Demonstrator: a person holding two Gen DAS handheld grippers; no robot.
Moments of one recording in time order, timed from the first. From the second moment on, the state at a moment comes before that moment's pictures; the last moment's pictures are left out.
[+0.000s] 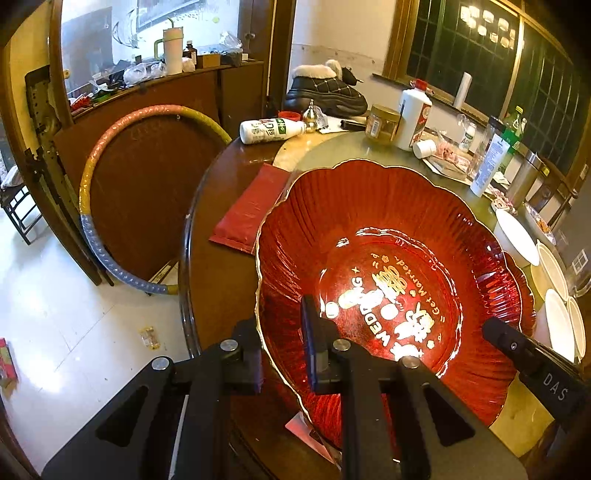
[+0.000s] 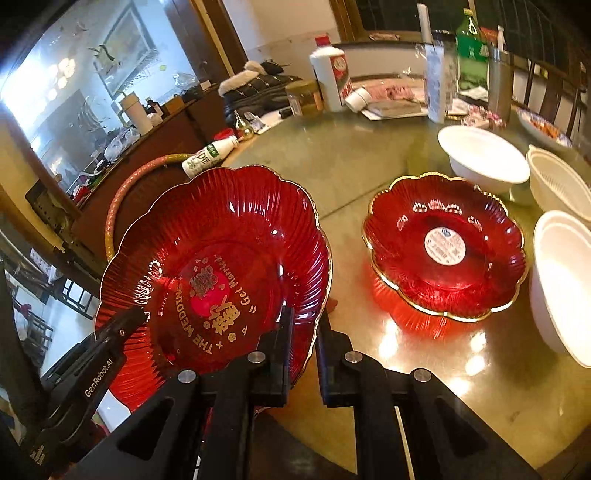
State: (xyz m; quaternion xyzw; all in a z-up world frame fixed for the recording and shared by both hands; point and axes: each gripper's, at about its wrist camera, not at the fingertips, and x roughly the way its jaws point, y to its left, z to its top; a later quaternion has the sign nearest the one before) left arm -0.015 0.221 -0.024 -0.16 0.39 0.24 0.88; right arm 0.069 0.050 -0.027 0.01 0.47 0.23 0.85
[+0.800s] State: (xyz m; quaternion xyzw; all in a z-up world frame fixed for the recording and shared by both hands) left arm -0.001 0.215 -0.061 -0.15 0.43 0.23 0.86; right arm 0.080 0.049 -0.061 -0.01 0.50 0.22 0.84
